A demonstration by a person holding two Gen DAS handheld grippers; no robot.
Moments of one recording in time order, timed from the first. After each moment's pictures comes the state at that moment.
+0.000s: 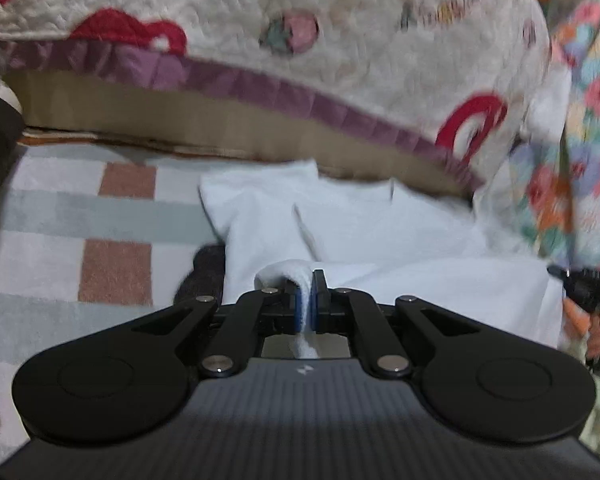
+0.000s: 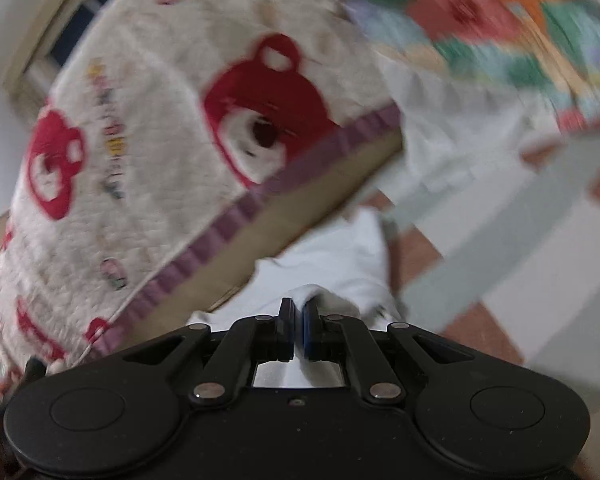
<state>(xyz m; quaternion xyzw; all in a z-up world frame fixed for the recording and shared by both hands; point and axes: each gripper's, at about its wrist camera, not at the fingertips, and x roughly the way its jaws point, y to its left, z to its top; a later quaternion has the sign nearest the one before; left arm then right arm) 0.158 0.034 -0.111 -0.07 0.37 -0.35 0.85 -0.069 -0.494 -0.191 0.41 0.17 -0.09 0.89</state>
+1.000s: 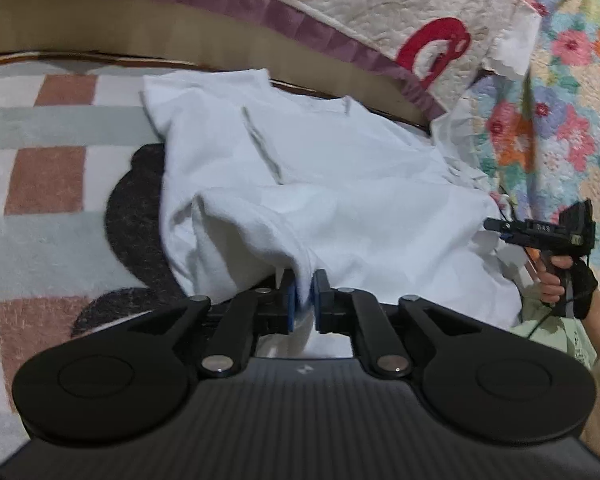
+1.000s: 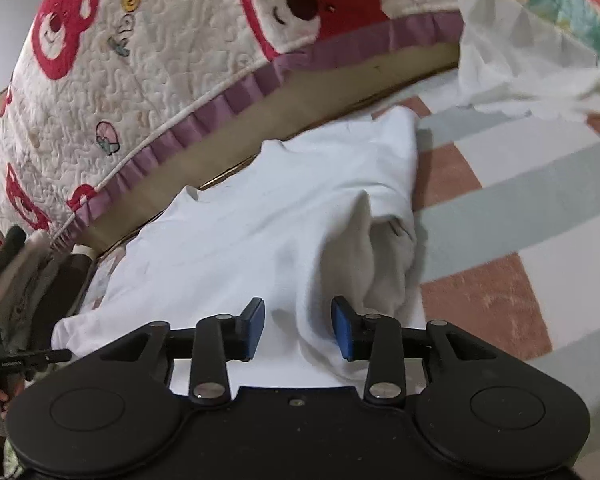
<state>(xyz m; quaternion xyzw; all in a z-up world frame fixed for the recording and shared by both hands) 0.143 0.030 -0.139 -0.09 0.44 -0.41 0.79 -0.028 -0.487 -0.210 0.31 0.32 0.01 0.90</state>
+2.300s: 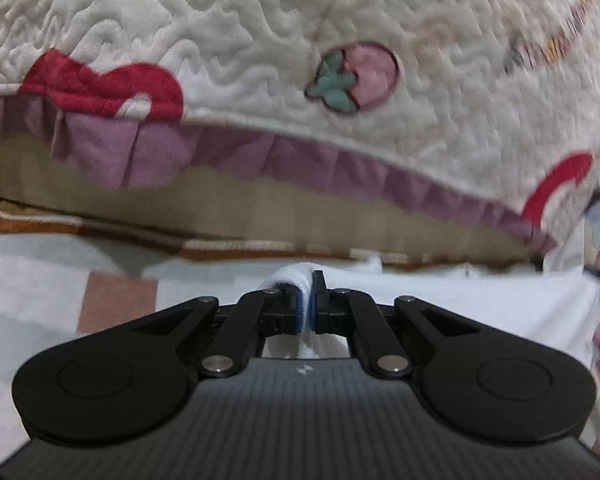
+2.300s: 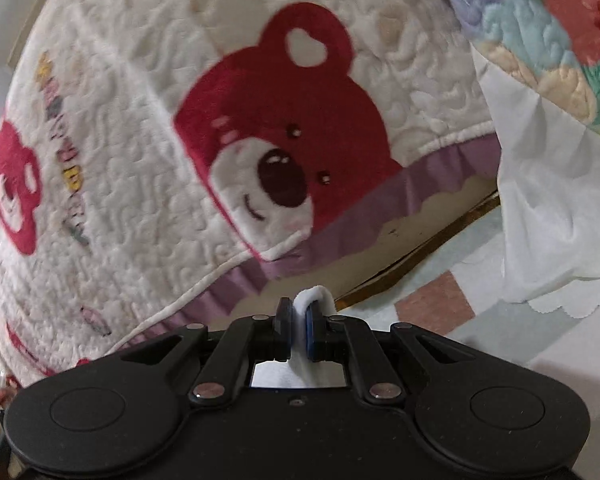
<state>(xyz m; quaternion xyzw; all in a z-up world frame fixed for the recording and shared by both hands) 0.315 -0.048 -0.089 -0.07 0.34 -0.28 0.89 0.114 -0.584 -0.134 0.38 0.21 -0.03 0.90</state>
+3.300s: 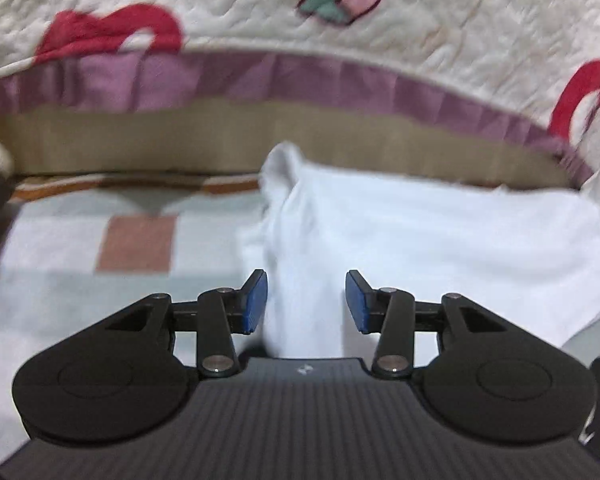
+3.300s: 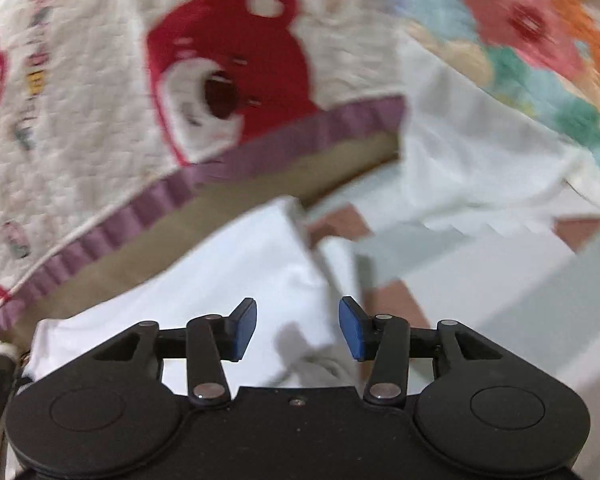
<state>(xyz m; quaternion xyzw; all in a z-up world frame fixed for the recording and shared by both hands) 0.244 -0.050 -0.133 0.05 0.36 -0.19 0.91 0.046 -0.531 -0.170 0.31 0.28 -0.15 0.90</state>
